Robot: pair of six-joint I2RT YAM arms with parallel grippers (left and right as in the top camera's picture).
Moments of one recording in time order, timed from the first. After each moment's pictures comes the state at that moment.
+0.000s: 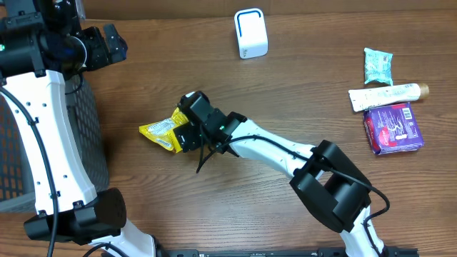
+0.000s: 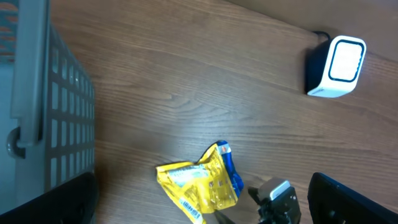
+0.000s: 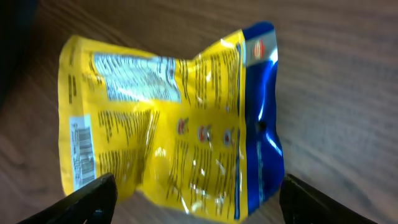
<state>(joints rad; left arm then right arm) 0.22 1.81 2.27 -1.44 0.17 -0.14 0.88 2.15 1.56 -0.33 -0.05 0.36</state>
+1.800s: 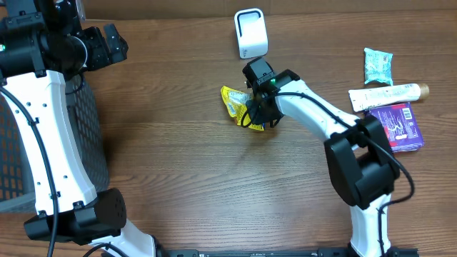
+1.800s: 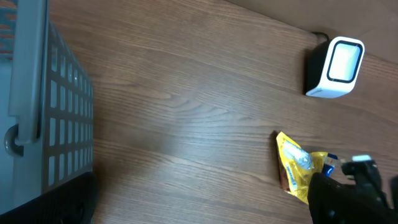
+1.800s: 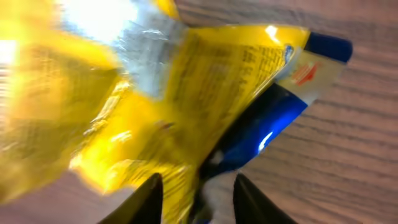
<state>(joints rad) 0.22 1.81 2.27 -1.44 0.17 -0.15 0.53 2.13 1.62 -0.84 0.01 0.21</state>
